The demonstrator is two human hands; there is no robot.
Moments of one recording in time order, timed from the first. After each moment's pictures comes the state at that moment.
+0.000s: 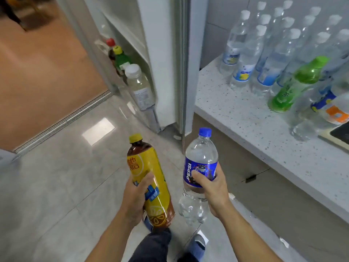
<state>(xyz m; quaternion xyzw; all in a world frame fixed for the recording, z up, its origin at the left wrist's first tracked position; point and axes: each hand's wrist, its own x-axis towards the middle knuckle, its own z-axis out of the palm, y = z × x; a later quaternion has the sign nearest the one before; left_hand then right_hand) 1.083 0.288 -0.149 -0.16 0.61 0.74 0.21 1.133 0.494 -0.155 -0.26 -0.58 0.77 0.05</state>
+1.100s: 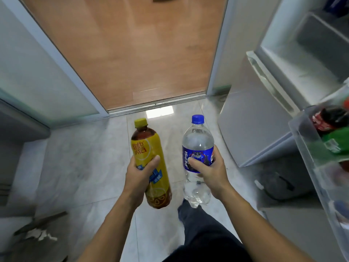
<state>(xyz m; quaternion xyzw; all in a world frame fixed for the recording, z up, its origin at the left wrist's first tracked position) 0.825 -0.110 -0.144 -0.31 0.61 0.72 -0.02 0.756 0.088 -0.165 -0.03 -0.65 0.74 -0.18</state>
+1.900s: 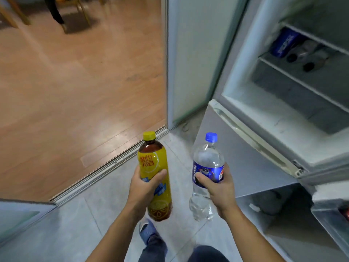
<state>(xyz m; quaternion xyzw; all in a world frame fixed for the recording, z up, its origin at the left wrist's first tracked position) 0.383 -0.179 -0.150 -0.15 0.65 0.73 0.15 0.425 0.032 -0.167 -0.24 -0.66 0.71 0.08</state>
